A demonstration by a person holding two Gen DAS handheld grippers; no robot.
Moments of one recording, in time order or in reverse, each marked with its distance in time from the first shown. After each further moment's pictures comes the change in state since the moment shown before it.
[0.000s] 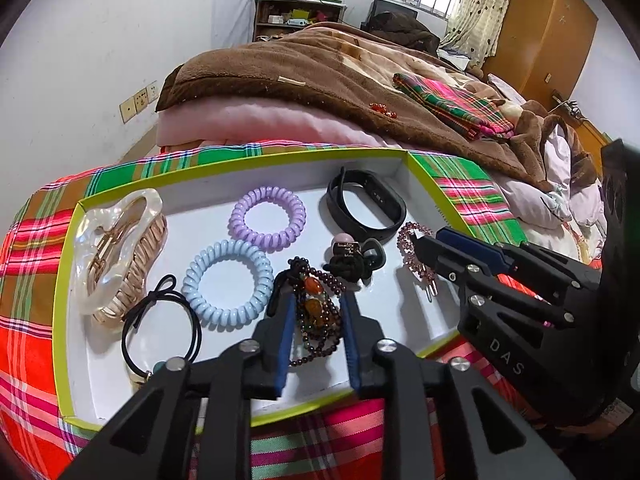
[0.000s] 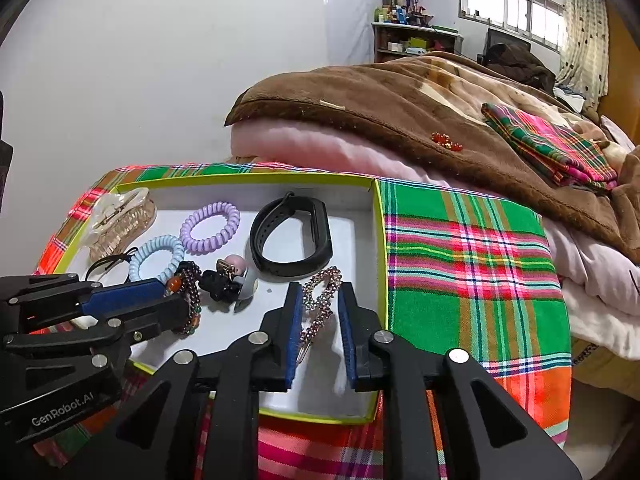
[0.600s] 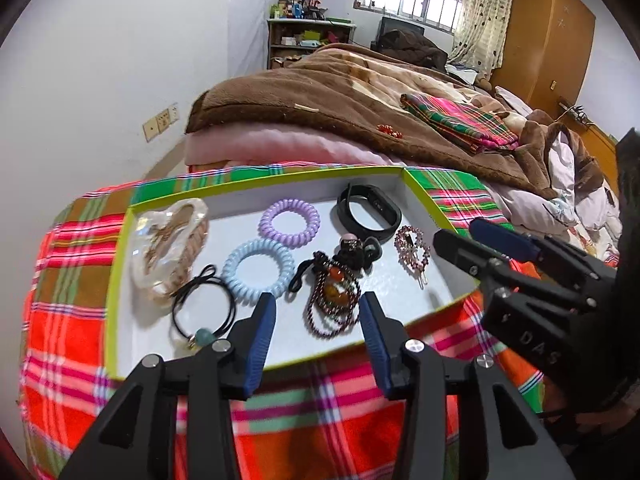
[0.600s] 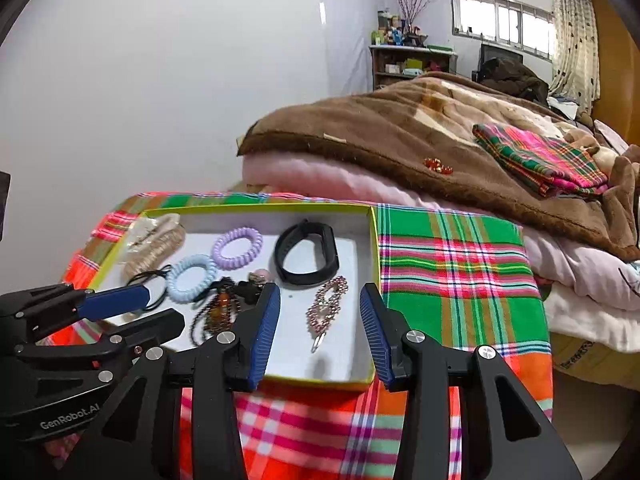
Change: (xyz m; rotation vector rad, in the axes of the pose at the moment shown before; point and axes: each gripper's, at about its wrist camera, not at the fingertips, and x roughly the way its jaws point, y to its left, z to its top) left arm -0.045 -0.005 -0.018 0.010 -0.084 0.083; right arm -0.048 0.006 -0.004 0.019 -0.096 0.017
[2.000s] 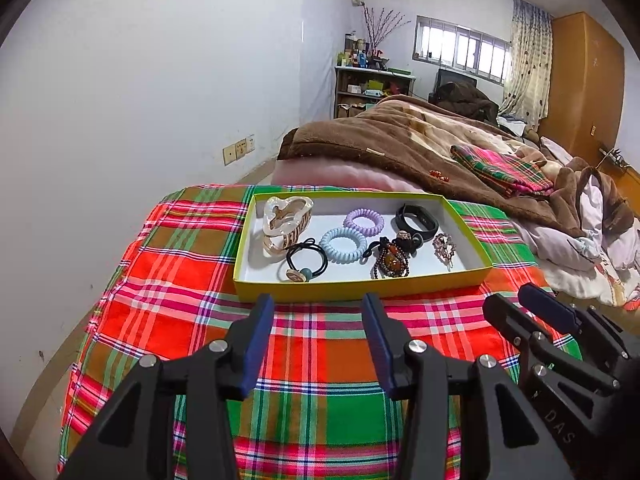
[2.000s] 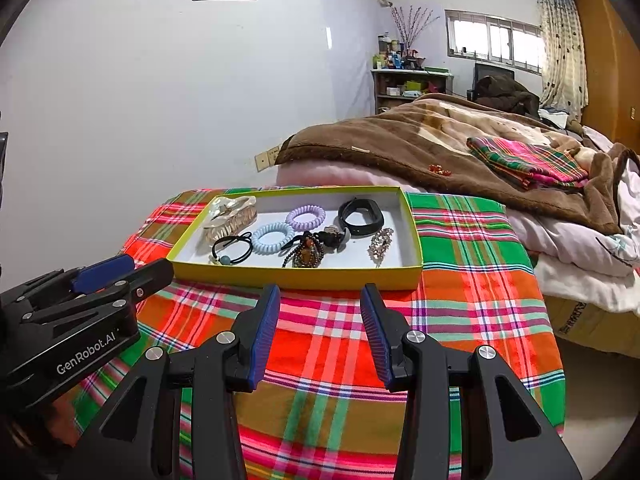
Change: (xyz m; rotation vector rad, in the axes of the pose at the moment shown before) left arm -0.088 0.014 -0.064 -0.123 -0.181 0.207; right arm -0.087 0.058 -0.062 0.013 -0.089 0.002
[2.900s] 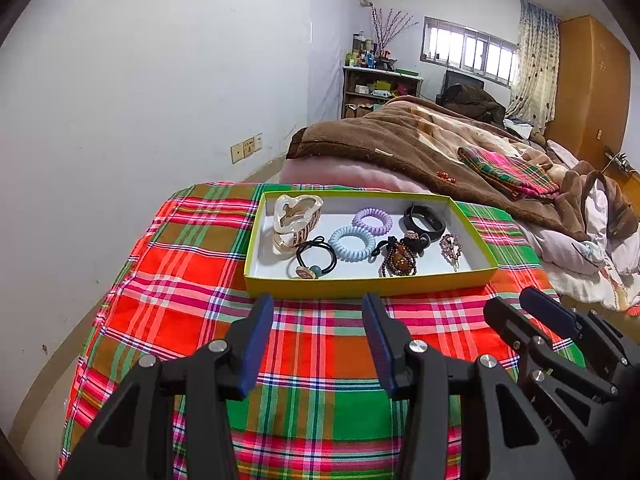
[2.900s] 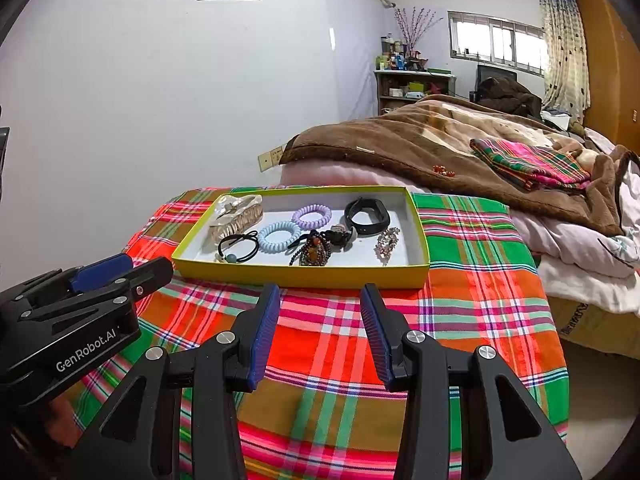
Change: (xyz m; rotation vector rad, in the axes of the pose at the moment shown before) left arm -0.001 0.003 -0.001 -0.017 0.000 0.021; right arm -0.001 0.007 -0.002 -0.008 -0.003 0.005
